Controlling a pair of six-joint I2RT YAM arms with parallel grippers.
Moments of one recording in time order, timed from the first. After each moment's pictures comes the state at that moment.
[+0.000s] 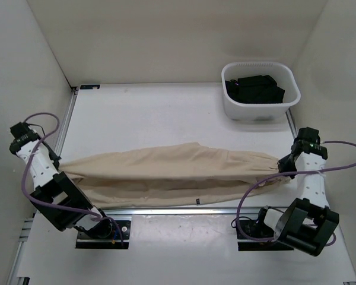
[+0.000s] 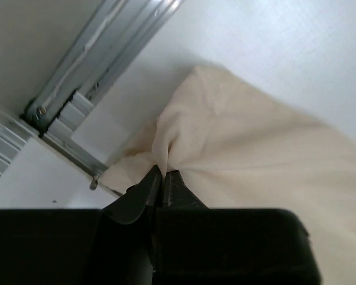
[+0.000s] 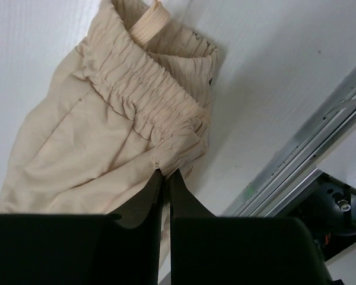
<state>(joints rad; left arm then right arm) 0.73 1.37 1.12 -0.94 -0.08 -0.01 -0.36 1.12 0.86 -0.96 0.16 0.67</state>
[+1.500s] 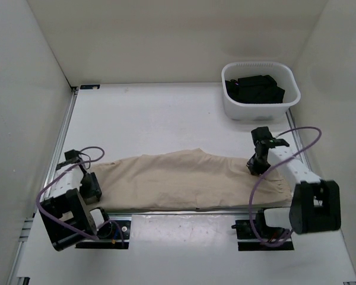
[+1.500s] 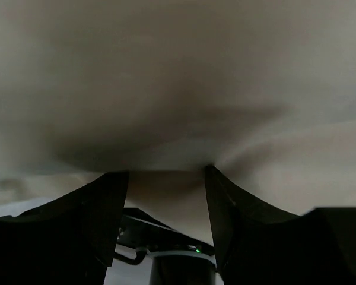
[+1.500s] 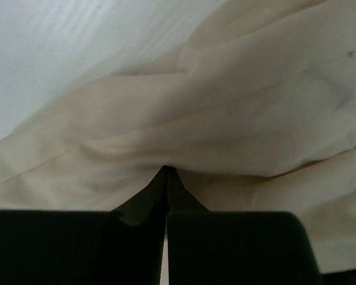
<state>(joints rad) 0.47 1.18 0.60 -0.88 -0.12 0.00 0.14 1.24 0.80 -0.85 0.25 0.83</state>
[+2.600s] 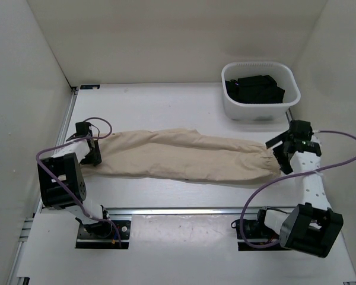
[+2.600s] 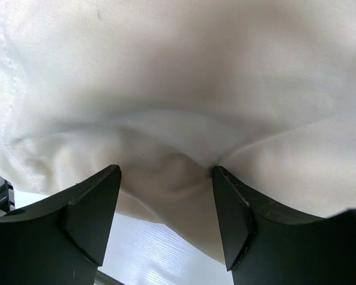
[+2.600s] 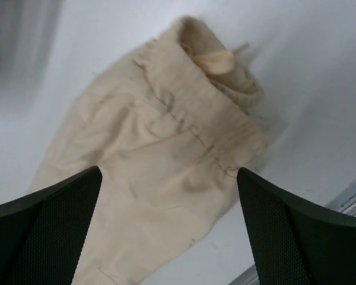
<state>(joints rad) 0.21 1.57 0.85 -0.47 -0.33 0.01 -0.21 1.15 0.97 -0.83 0.15 0.79</state>
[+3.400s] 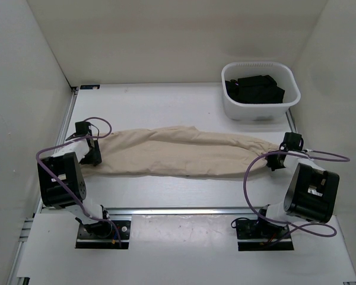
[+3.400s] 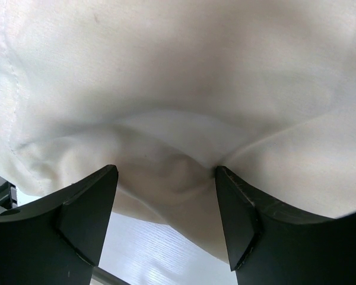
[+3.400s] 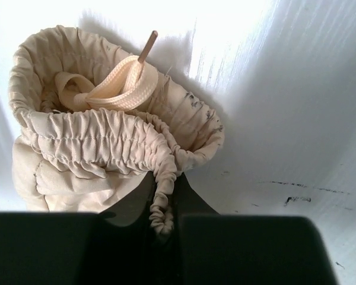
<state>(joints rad) 0.21 1.58 0.85 -0.47 -0.33 0.01 -0.30 1.43 0.64 -0.30 0.04 1.10</state>
